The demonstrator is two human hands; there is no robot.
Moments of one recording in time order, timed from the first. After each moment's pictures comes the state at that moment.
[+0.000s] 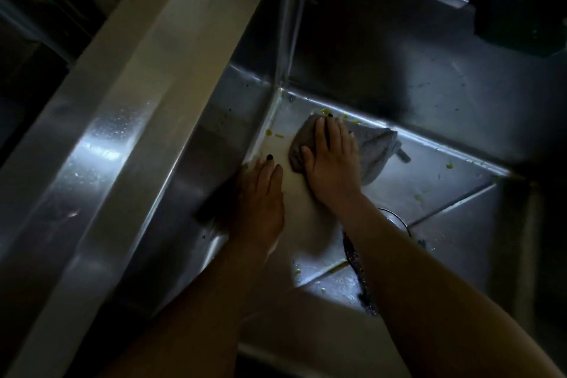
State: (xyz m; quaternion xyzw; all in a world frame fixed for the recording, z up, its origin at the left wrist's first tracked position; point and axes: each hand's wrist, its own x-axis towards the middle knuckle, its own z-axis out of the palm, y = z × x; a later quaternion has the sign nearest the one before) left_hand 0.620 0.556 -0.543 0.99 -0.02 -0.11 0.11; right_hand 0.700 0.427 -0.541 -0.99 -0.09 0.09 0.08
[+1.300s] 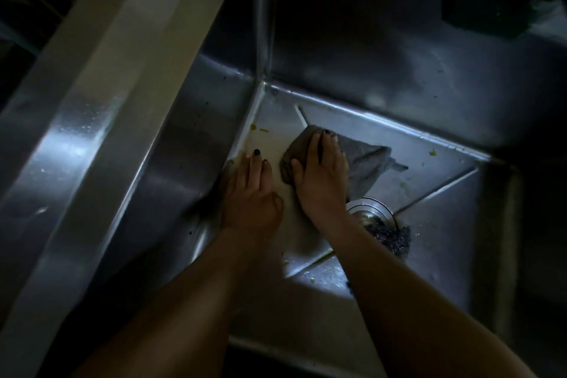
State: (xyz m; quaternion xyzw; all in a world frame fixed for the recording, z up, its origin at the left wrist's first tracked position) left_hand 0.621 0.545 -0.536 0.99 -0.03 -0.11 0.10; right_hand 0.663 0.425 -0.534 -0.98 -0.01 0.13 0.12
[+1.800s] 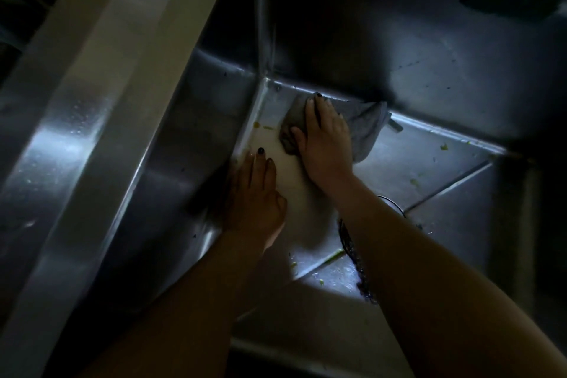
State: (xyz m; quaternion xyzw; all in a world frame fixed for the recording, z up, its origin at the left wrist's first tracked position) left_hand 0.623 0.548 -0.532 0.99 -0.03 -0.12 0.10; right_hand 0.713 0.427 -0.542 -0.98 -0.07 0.08 0.14
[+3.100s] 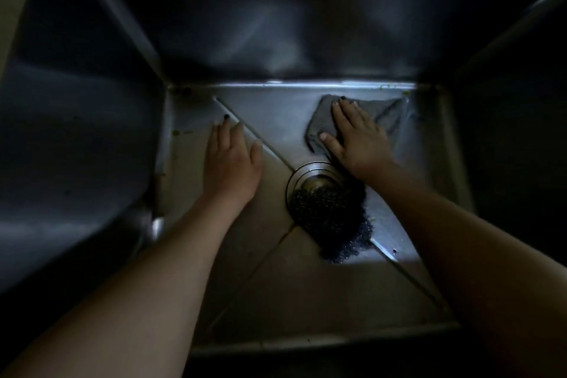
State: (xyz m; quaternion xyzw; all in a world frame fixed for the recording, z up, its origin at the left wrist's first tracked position) left_hand 0.665 0.489 -0.520 0.96 -0.04 -0.10 0.25; right_hand 0.652 0.271 -0.524 -0.99 0.07 0.12 0.09
